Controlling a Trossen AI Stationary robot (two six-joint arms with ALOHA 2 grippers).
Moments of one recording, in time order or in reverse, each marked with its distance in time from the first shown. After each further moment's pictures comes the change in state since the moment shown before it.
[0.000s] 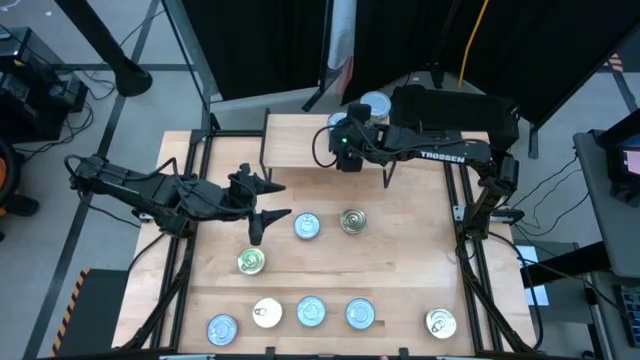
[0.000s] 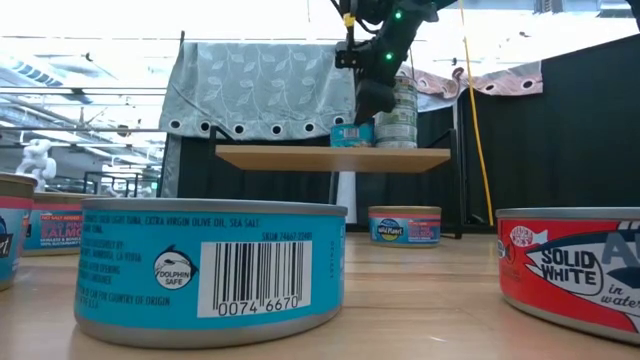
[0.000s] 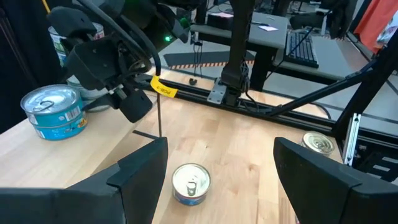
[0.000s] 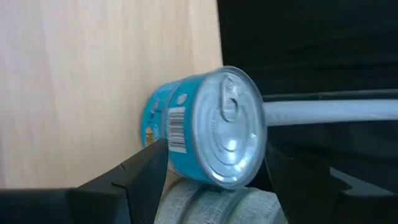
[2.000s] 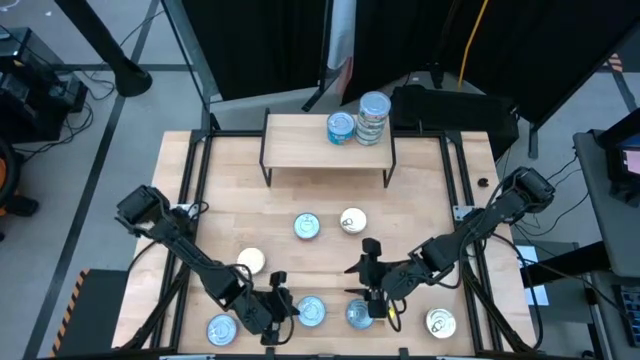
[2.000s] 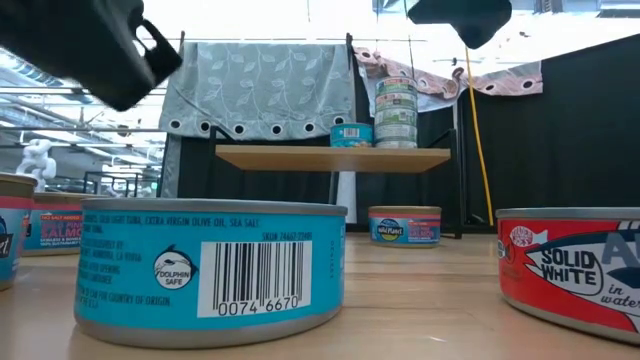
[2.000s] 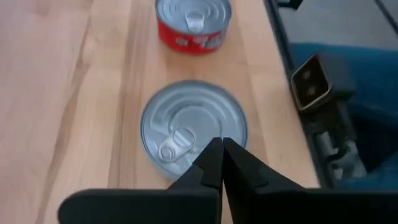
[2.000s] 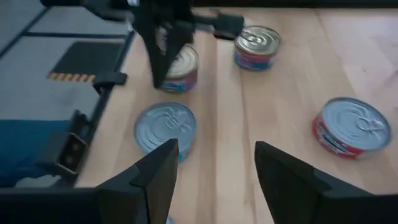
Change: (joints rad) left arm -0.415 0.664 -0.143 0.348 0.141 -0.262; right arm 0.895 -0.201 -0.527 0.521 -0.215 0.926
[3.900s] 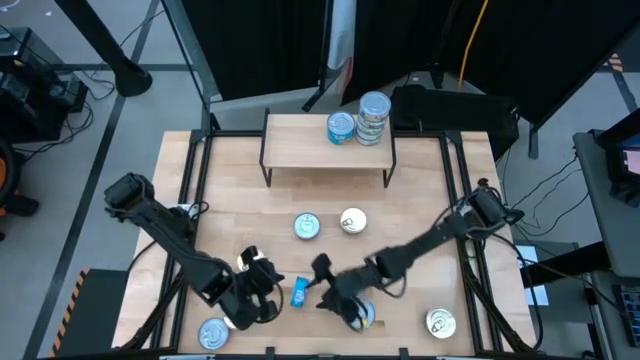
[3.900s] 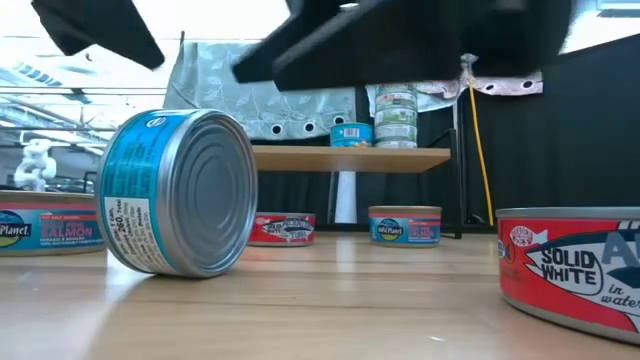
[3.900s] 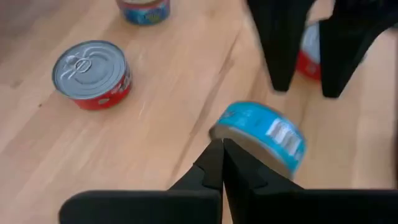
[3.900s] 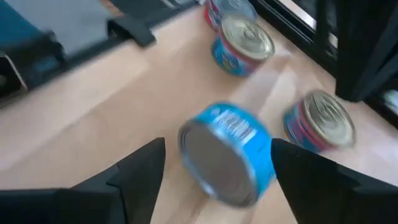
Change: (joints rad) left arm -0.030 -0.165 0.104 -0.602 -0.307 -0.468; right arm -0.150 0.402 0.180 0.289 -0.310 -0.772
